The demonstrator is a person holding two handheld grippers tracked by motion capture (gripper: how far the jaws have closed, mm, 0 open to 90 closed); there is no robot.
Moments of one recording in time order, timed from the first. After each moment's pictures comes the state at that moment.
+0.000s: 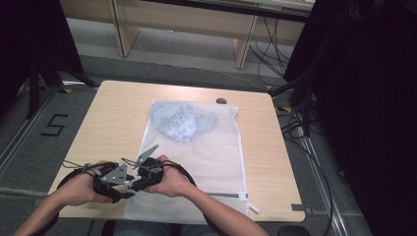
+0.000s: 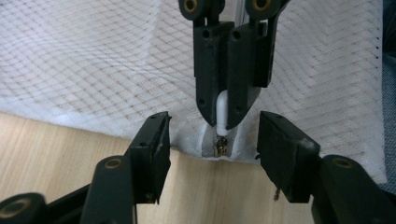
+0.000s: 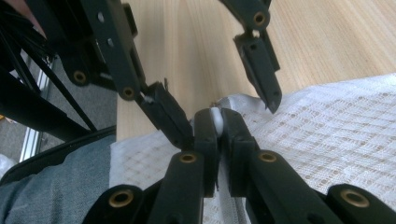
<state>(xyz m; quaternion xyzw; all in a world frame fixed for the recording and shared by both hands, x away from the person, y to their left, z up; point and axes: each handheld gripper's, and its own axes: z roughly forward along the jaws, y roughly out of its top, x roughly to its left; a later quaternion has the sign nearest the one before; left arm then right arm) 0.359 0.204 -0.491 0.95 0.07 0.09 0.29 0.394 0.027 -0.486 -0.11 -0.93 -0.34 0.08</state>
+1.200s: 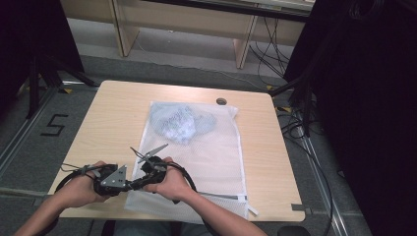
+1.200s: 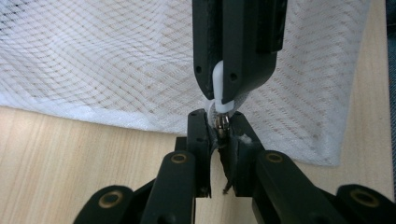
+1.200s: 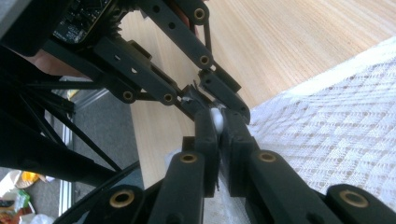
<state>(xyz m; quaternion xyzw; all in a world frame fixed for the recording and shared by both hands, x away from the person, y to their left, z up) 0.353 0.207 -0.491 0.95 0.06 0.12 0.29 0.387 0.017 -0.482 -0.23 -0.89 -0.38 0.13</state>
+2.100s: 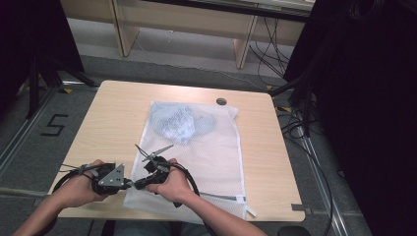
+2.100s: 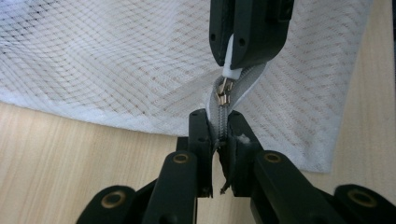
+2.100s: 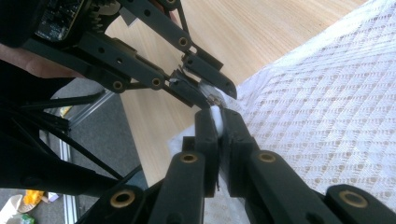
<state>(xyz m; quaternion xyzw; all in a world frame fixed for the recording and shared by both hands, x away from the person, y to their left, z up) 0.352 0.211 -0.486 0.95 0.07 0.14 0.29 0.381 0.008 -0.476 -0.29 -0.88 -0.37 0.12</state>
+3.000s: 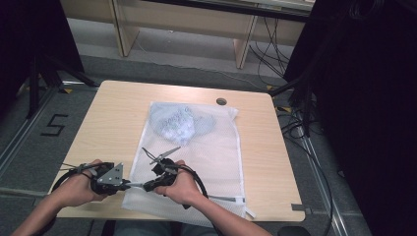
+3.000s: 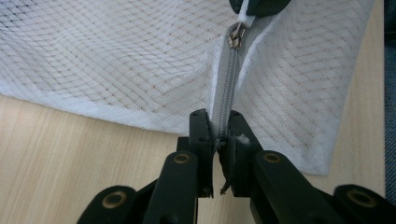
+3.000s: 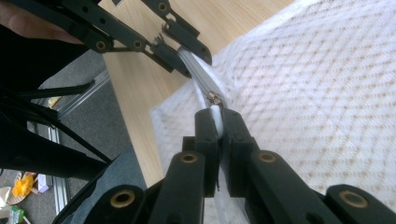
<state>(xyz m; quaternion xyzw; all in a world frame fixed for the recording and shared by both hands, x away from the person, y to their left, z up) 0.354 0.215 -0.486 0.95 0.08 0.12 0.28 0.376 -0.015 -0.476 -0.29 -0.88 -0.35 0.11</state>
